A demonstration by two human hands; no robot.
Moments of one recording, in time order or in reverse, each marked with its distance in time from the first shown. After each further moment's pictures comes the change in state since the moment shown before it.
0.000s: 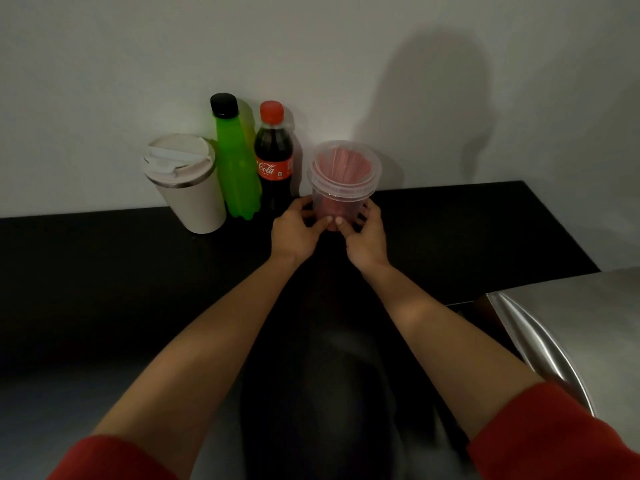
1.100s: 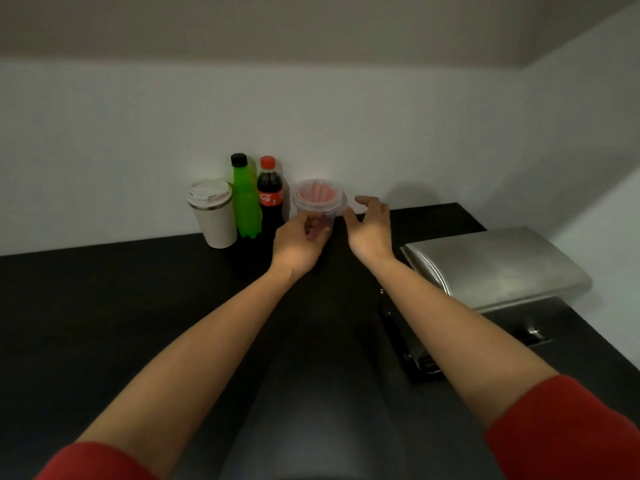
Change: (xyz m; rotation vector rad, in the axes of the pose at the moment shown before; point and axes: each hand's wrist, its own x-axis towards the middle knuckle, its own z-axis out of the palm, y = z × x) left_hand -0.129 0.092 -0.044 0.067 0.037 0.271; right_hand -0.108 -0.093 -0.069 -0.281 0.195 -0.283
